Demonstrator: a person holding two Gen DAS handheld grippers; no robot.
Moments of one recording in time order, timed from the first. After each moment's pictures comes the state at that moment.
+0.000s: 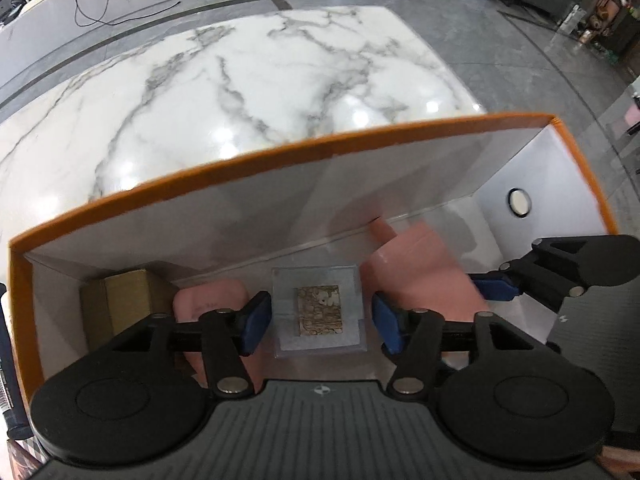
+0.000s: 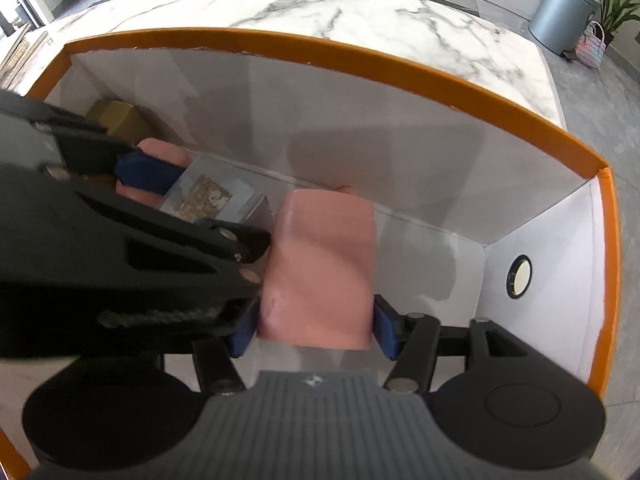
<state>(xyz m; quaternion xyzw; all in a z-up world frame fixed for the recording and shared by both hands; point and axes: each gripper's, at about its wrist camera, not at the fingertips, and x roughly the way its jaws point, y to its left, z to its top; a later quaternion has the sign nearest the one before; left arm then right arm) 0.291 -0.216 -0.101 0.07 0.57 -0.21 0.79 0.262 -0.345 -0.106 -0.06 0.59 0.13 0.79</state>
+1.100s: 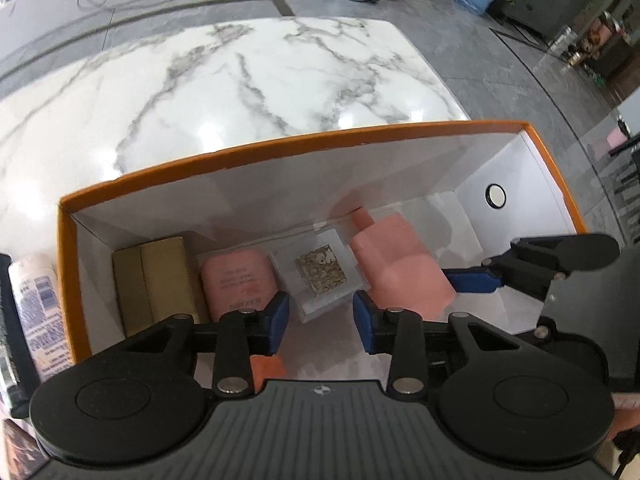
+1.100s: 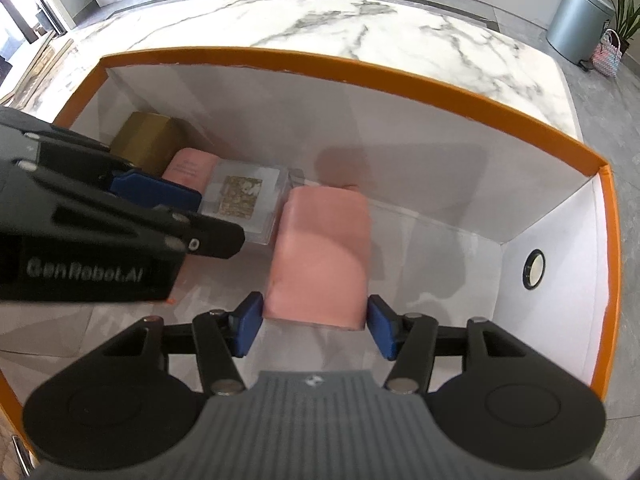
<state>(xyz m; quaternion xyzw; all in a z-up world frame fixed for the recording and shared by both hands) 0.283 -0.181 -0.086 0.04 0.57 -0.22 0.79 0.255 -0.338 -0.092 -0.04 0.58 0.16 0.80</state>
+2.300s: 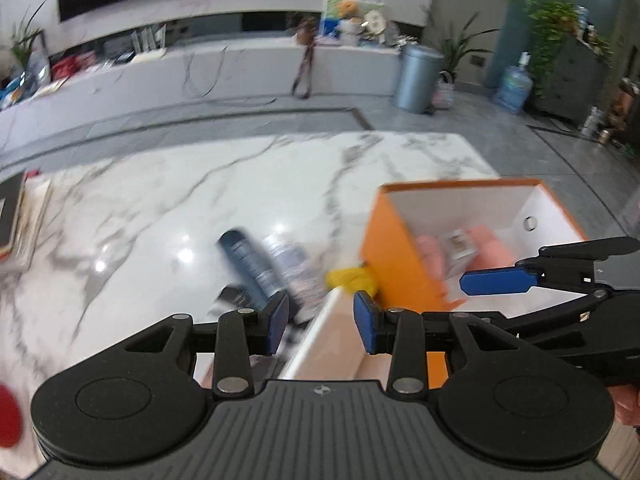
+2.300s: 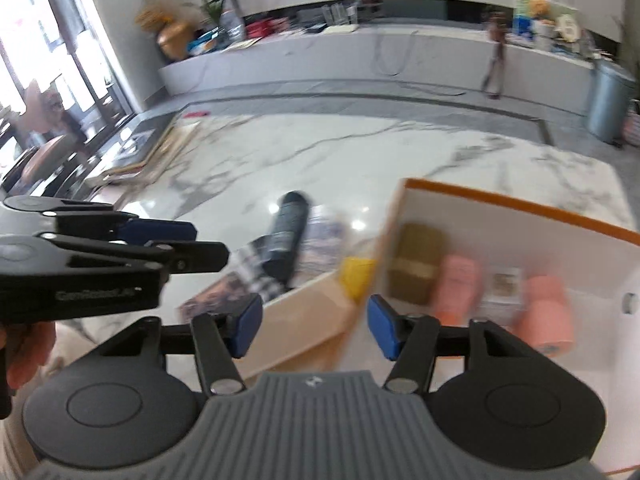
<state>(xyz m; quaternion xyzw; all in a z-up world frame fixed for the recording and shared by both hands) 0.162 0.016 0.009 0.02 0.43 -0.14 0.89 0.157 -0.180 0.012 0.02 0.44 0.23 0.87</state>
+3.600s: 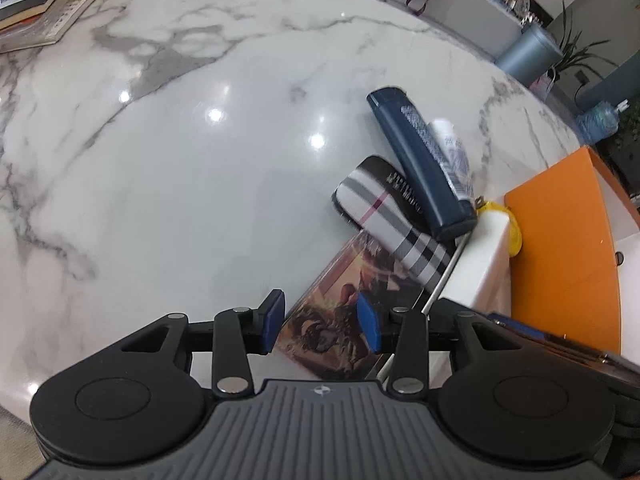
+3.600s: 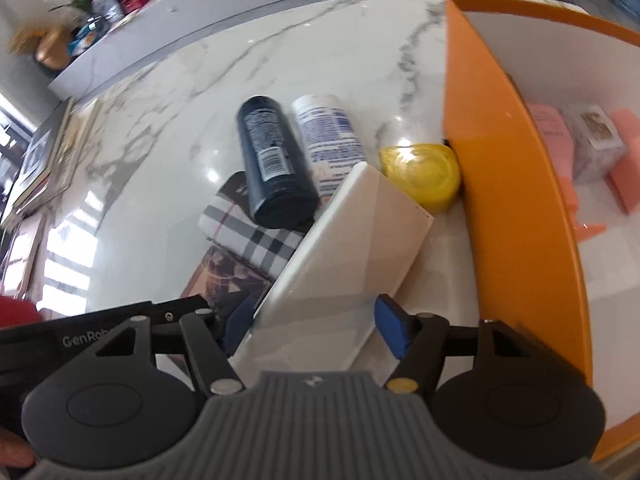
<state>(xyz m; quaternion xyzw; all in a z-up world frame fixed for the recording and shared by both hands) 0.202 0.131 -0.107 -0.15 0.58 -0.04 0.80 0.192 -0.085 -0.090 0.12 0.55 0.08 0.82</state>
